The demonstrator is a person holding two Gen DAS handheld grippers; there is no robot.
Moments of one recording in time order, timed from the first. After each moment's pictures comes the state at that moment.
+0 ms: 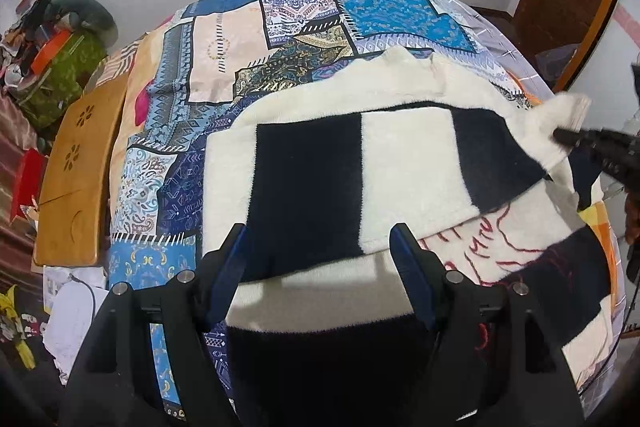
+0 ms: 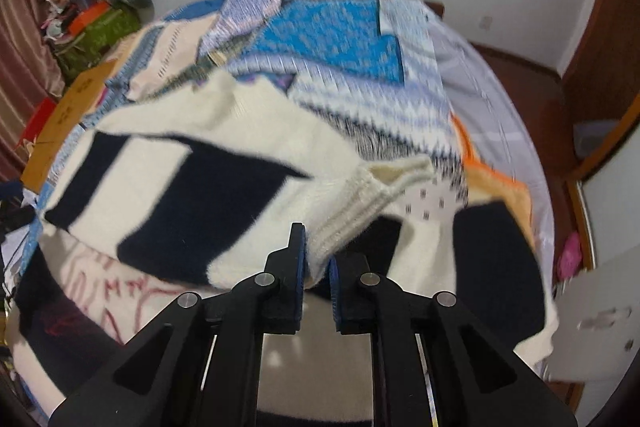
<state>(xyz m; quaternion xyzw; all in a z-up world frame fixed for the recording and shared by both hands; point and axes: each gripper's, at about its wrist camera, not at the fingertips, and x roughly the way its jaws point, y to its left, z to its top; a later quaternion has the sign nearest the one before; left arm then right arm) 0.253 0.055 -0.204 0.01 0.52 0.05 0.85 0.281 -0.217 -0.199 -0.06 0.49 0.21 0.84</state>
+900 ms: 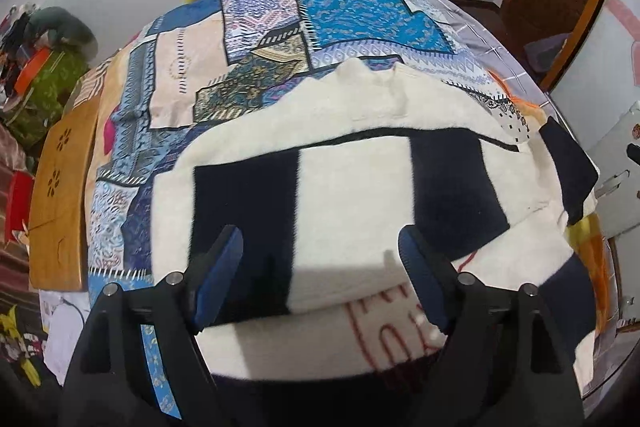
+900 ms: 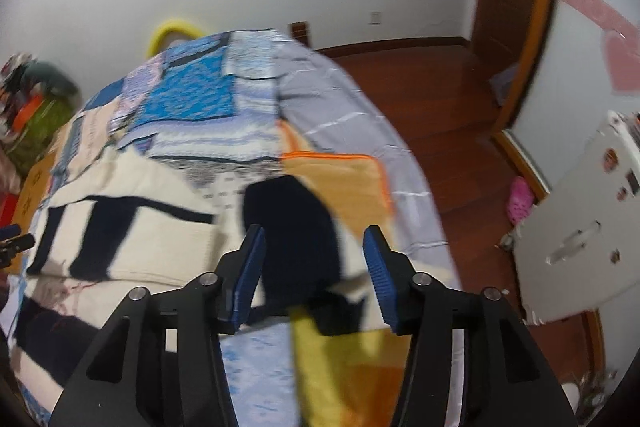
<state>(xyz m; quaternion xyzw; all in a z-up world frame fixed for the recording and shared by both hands) 0.308 0.003 -0.208 0.03 0.53 0.03 0.85 0.255 -0.403 -0.159 0.05 0.45 0.06 0.89</state>
